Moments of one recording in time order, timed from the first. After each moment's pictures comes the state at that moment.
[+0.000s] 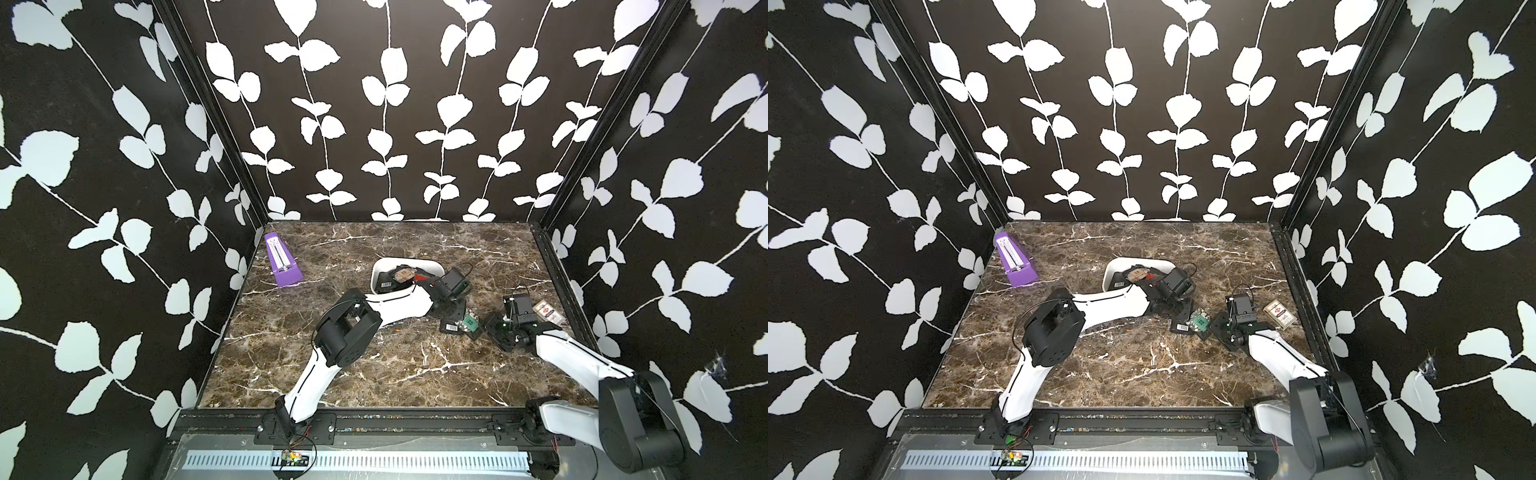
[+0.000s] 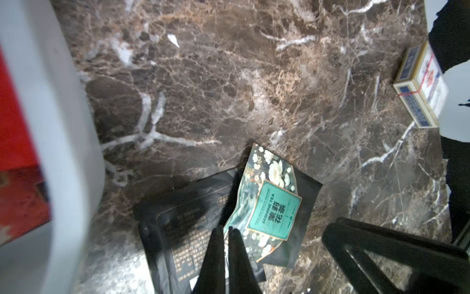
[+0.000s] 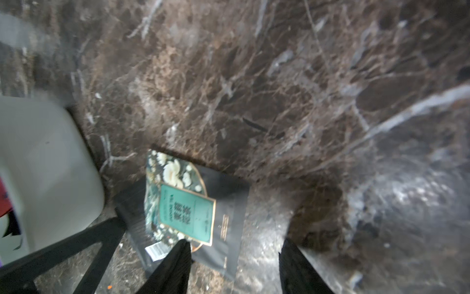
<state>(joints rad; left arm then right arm) -1.00 2.20 1.67 -0.45 0.09 -0.67 0.19 1.24 0.50 -0.31 -0.13 0.92</state>
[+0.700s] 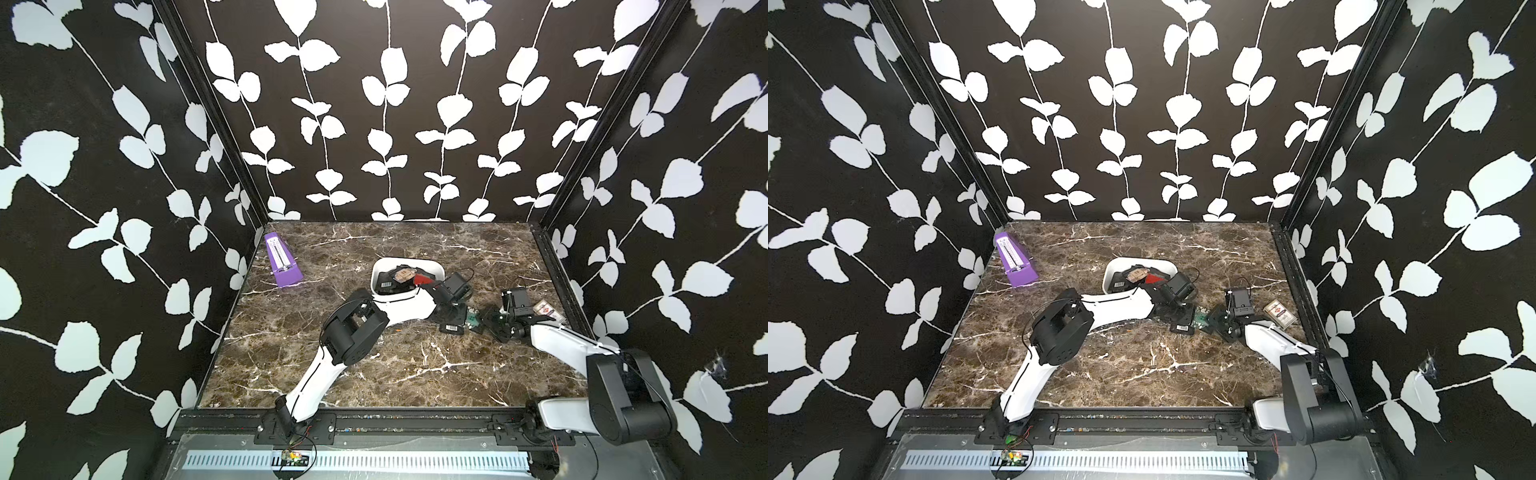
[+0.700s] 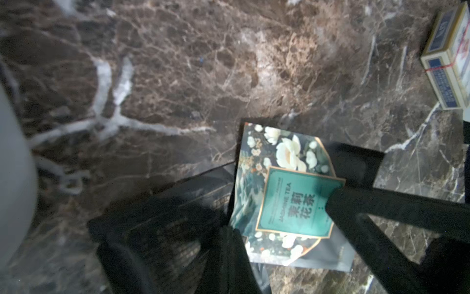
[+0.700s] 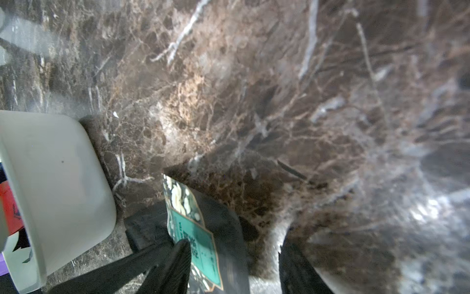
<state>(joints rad) -1.01 2.25 1.69 -0.45 0.13 -0.66 0.17 1.35 0.54 -0.19 -0.15 0.88</state>
